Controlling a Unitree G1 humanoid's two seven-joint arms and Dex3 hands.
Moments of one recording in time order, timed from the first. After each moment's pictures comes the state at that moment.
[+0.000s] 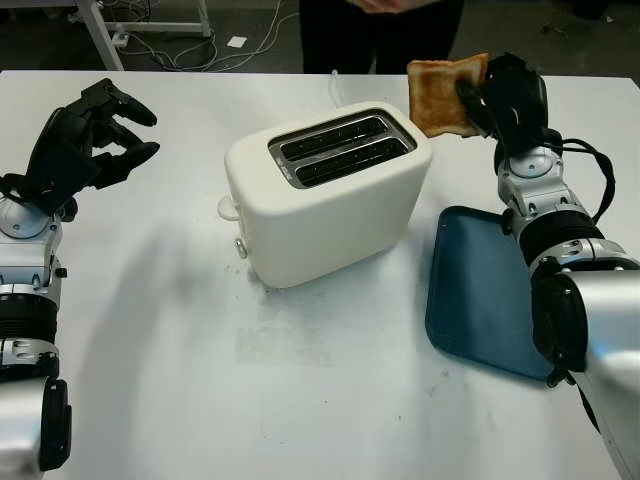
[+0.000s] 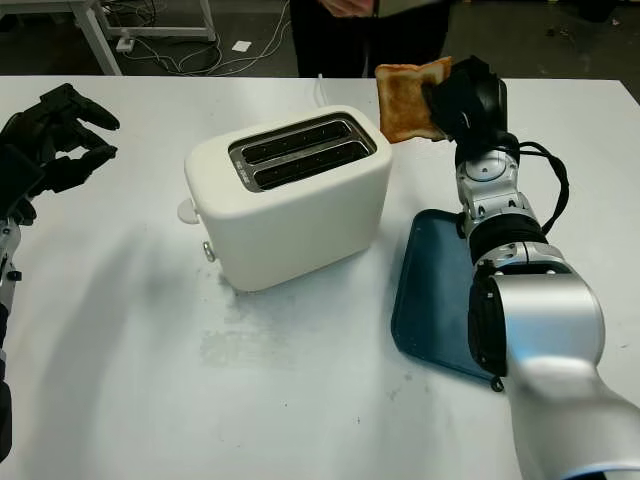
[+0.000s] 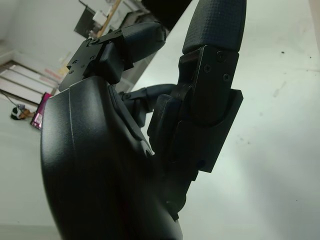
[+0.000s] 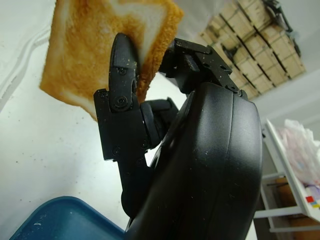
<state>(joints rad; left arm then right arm) -0.65 0.62 0.17 0.68 0.00 -0.37 -0.35 -1.13 -0.38 -0.09 1.31 -0.17 -0.22 -0.16</state>
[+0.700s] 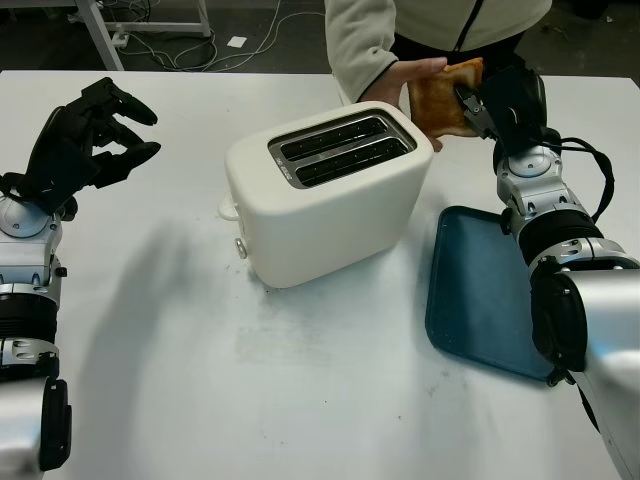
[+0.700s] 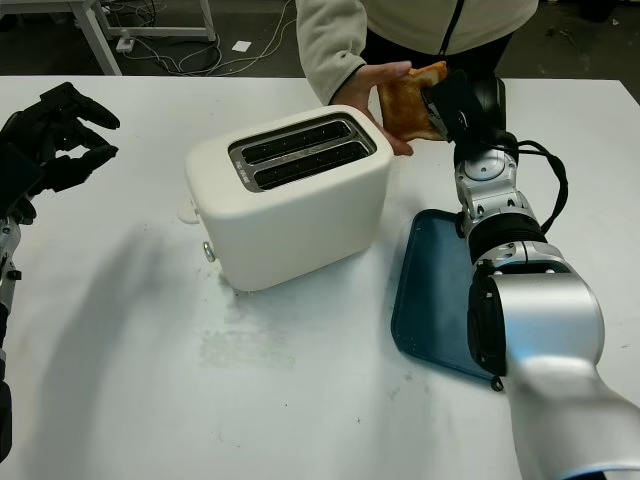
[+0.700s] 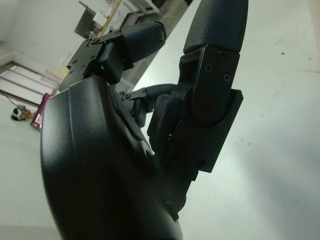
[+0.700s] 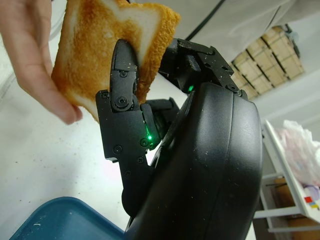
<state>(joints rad) -0.65 0.62 0.17 0.67 0.00 -0.36 -0.35 -1.13 -0.38 -0.08 1.31 -0.17 -0.22 -0.17</state>
